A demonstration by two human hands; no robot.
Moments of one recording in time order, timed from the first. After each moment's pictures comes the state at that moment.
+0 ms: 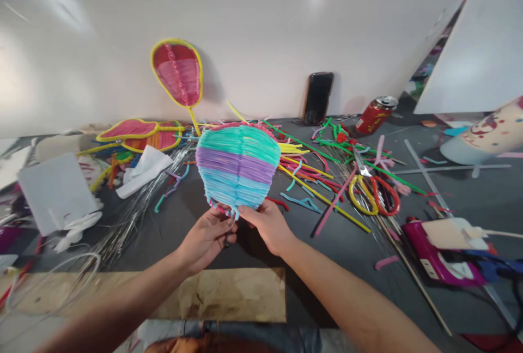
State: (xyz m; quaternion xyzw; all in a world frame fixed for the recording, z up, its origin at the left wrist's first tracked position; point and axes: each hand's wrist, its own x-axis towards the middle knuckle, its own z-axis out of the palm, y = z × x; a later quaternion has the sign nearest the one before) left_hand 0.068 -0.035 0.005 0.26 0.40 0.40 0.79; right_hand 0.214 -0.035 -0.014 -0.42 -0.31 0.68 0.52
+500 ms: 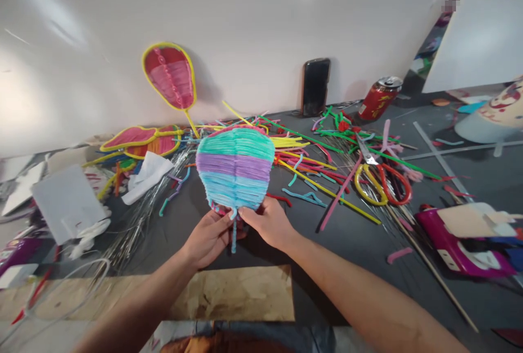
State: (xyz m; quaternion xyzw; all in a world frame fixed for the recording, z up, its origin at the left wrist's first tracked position) left_hand 0.067 -0.027 0.002 0.28 0.42 0.37 0.78; right_hand 0.219 -0.033 -0.010 -0.40 -0.40 0.64 0.52
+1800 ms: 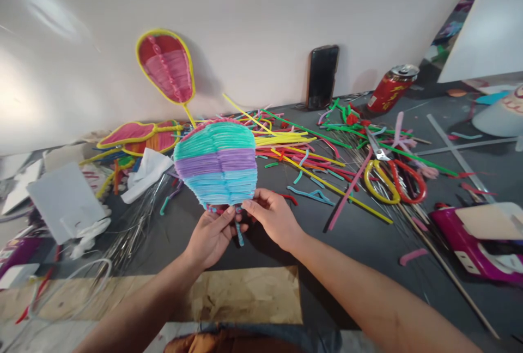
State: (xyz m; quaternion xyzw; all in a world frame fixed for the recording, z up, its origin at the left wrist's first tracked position) left_hand 0.070 -0.027 -0.005 0.27 0.42 0.45 0.75; right_hand 0.220 -0.030 -0.014 -0.43 -0.38 0.65 0.50
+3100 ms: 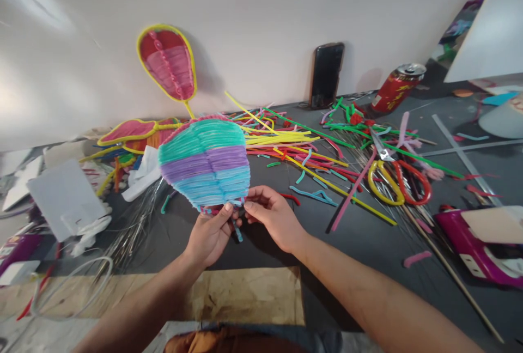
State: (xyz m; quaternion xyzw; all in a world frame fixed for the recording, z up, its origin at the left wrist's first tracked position) left_hand 0.073 -0.025 -0.006 0.26 0.44 0.49 0.70; right_hand 0.214 -0.032 -0.015 -0.37 -0.27 0.72 0.52
